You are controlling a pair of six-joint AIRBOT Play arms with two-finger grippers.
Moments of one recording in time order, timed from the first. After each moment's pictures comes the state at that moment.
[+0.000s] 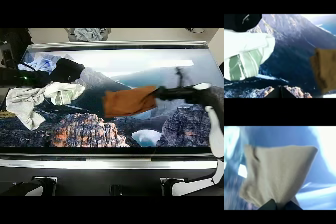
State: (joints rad) left arm -0.09 -1.19 1.49 1.40 -1.16 -1.62; right arm -0.31 -1.69 1.40 -0.53 1.15 0.89
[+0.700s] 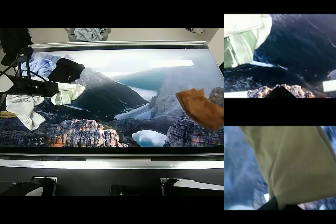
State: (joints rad) left arm -0.13 -1.19 1.39 1.40 -1.16 -1.62; right arm -1.09 -1.59 1.44 -0.98 1.48 0.99
